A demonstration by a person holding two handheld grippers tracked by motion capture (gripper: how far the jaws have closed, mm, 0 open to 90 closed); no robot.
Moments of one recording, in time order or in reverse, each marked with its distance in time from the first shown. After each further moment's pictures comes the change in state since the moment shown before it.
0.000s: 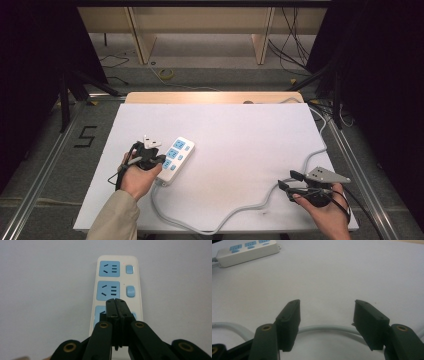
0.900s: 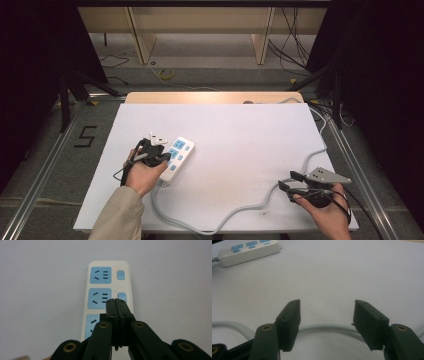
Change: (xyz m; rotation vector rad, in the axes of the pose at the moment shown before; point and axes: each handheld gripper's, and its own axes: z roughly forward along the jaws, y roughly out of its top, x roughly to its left) left arm -0.009 0.013 0.005 0.011 -0.021 0.028; right arm 0.000 -0.001 -0.002 0.002 0.006 0.003
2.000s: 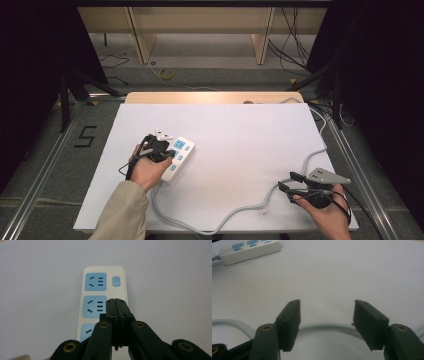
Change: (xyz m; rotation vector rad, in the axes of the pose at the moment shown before) left arm -0.005 0.014 0.008 0.025 -0.014 0.016; right arm 0.001 -0.001 0.000 0.010 0.006 -0.004
